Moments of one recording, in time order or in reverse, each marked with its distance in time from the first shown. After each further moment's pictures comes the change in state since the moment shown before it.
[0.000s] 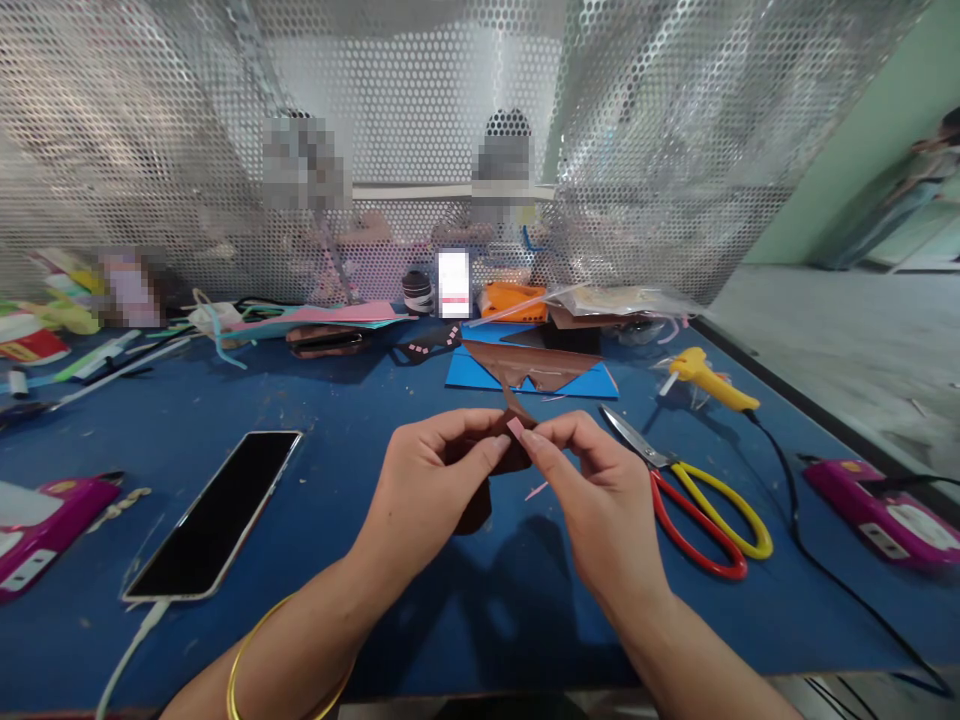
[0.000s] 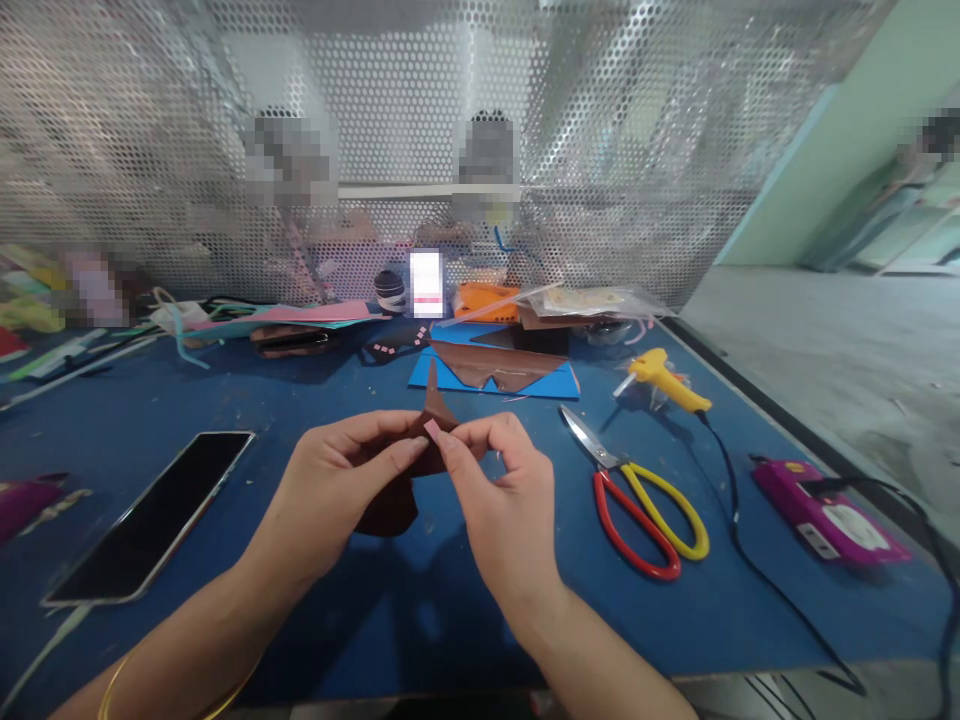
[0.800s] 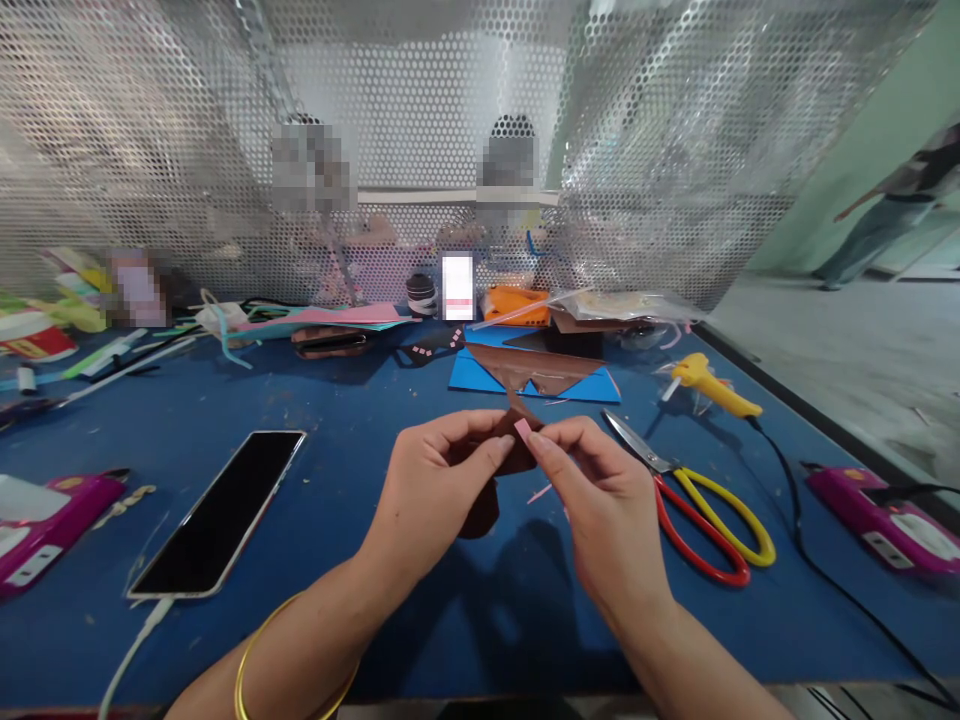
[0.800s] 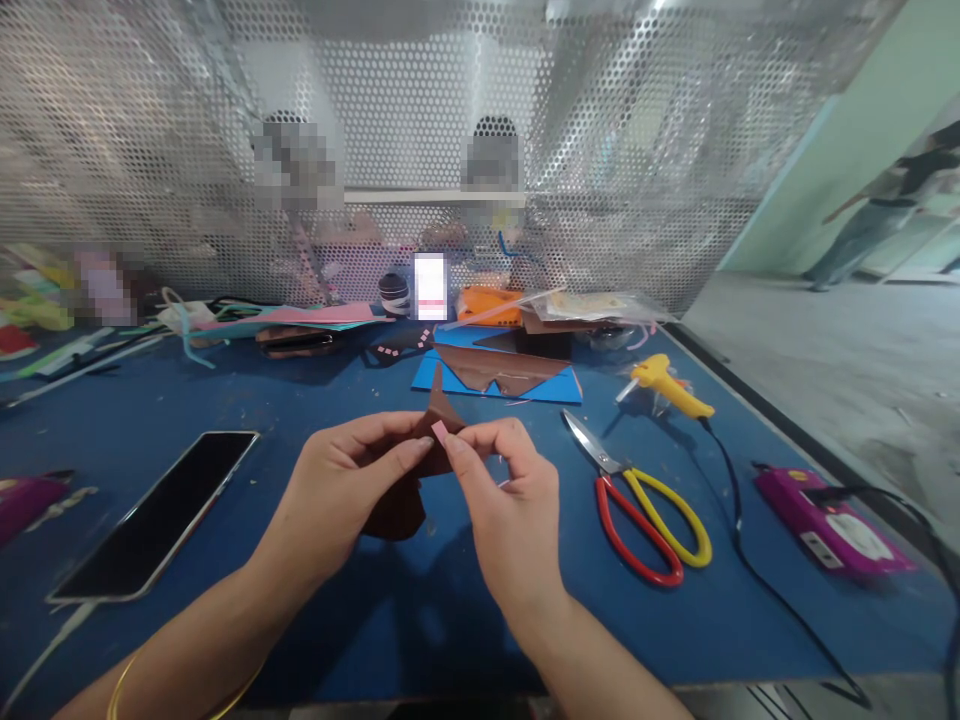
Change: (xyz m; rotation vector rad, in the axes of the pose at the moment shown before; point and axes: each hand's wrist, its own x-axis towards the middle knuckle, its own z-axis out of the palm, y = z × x) left_hand 0.000 -0.001 0.002 -0.027 0.021 0.010; right_hand -0.004 0.008 0.003 0.114 0.004 0.014
